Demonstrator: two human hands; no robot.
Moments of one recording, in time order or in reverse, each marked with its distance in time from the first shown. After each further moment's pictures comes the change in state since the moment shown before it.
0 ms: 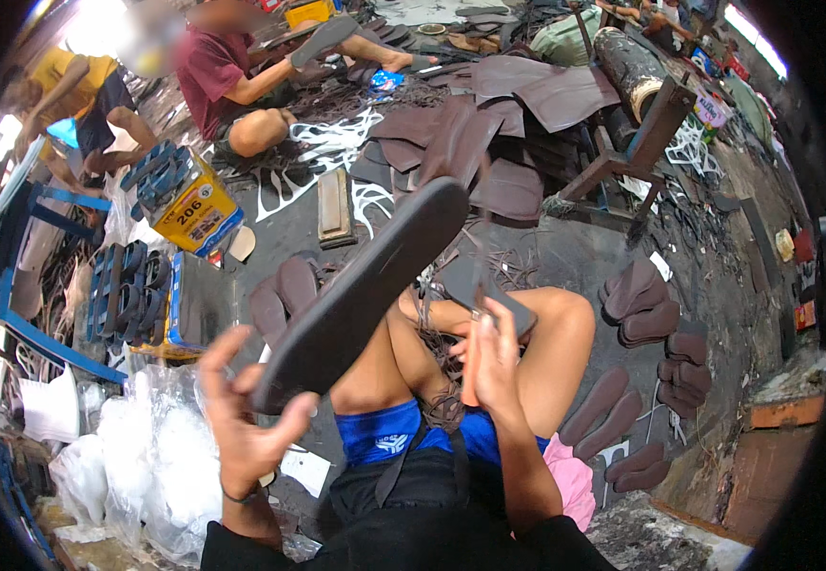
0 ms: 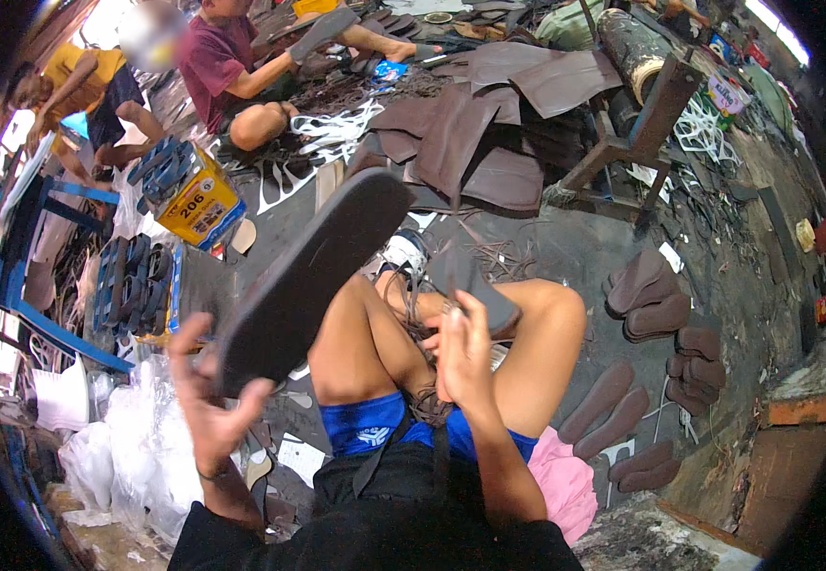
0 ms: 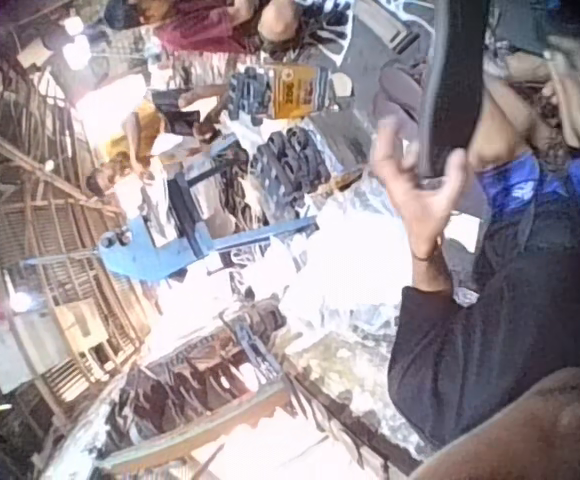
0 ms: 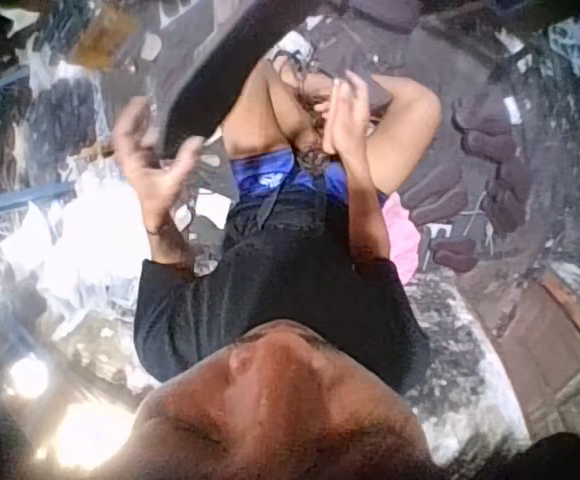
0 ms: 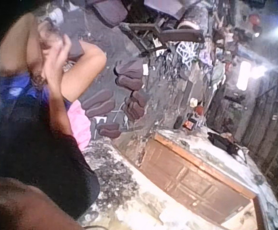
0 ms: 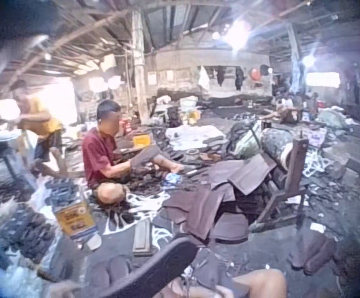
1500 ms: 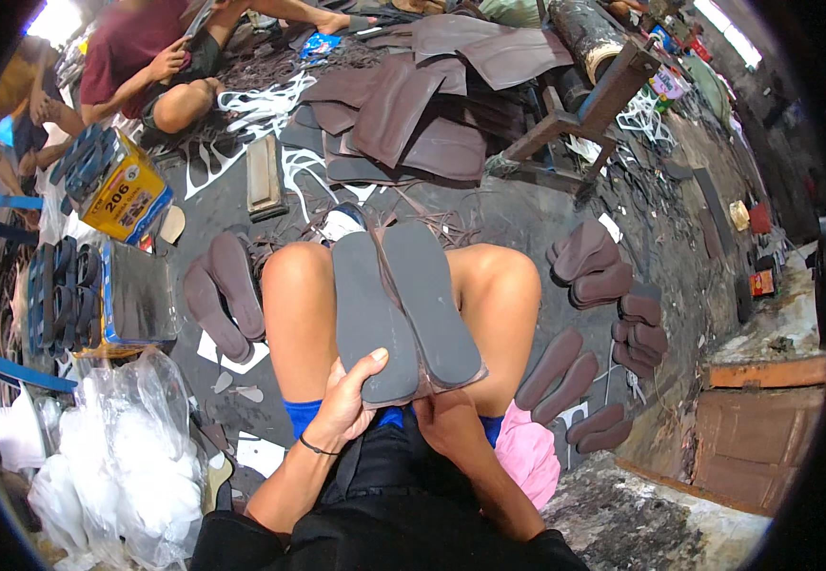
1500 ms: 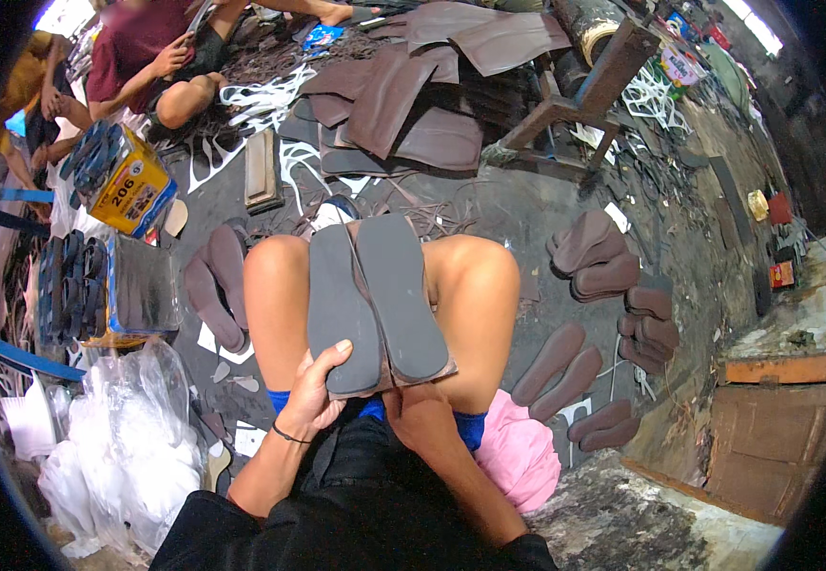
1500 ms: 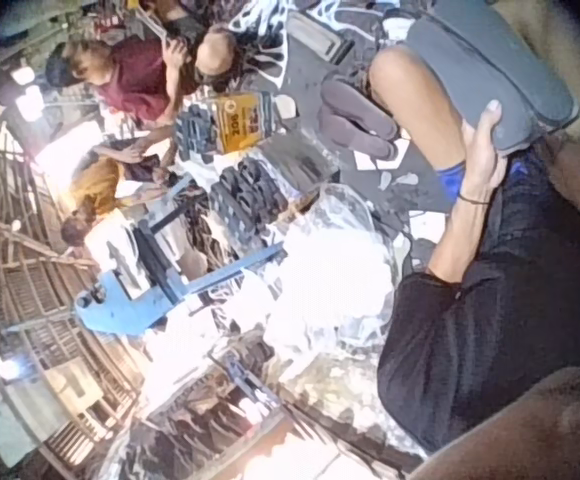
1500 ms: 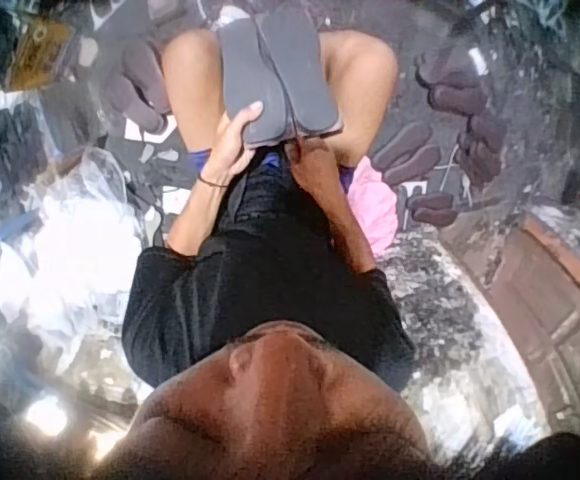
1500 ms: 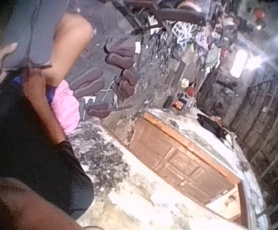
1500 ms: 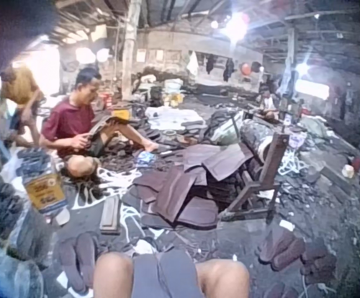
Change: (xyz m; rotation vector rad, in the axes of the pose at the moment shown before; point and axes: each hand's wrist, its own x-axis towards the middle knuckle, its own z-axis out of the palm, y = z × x) left_hand -0.046 -0.054 0.162 -1.264 -0.331 -1.000; right_hand -0.106 0.005 -0.042 -0.978 -0.192 -0.093
